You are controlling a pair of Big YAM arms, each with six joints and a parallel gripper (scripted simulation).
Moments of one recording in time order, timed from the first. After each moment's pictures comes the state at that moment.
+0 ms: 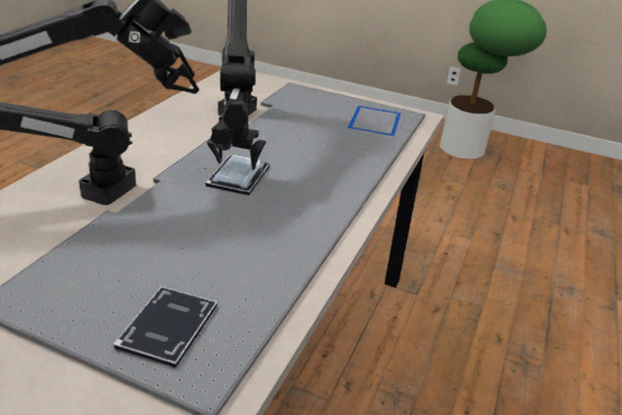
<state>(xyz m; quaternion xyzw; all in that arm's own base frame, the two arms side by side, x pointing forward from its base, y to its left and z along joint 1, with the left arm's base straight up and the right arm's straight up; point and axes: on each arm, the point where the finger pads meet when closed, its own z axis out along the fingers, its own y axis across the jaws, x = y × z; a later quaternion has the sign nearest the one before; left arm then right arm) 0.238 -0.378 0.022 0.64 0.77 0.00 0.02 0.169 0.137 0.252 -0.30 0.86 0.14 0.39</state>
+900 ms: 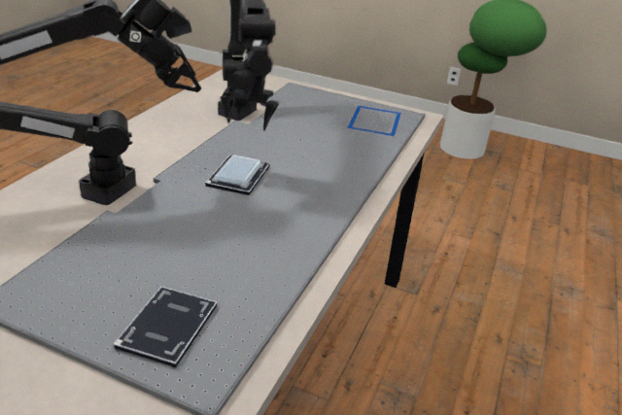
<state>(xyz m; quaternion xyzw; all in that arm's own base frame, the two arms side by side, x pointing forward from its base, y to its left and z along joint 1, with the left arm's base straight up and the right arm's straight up) 0.251 -0.348 0.135 0.61 0.79 -0.09 0.07 0.172 0.140 0.255 -0.32 0.85 0.13 0.40</state>
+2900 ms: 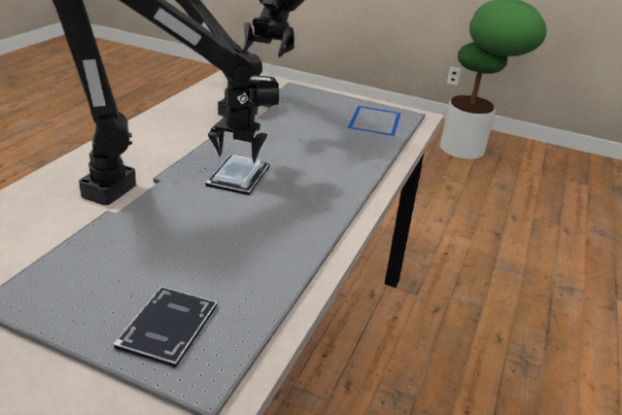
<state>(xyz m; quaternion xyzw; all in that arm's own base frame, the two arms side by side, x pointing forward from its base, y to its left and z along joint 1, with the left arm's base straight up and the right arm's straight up) 0.198 -0.193 0.274 0.52 0.66 -0.33 0.42 0.255 0.204 0.044 -0.75 0.66 0.00 0.00</state>
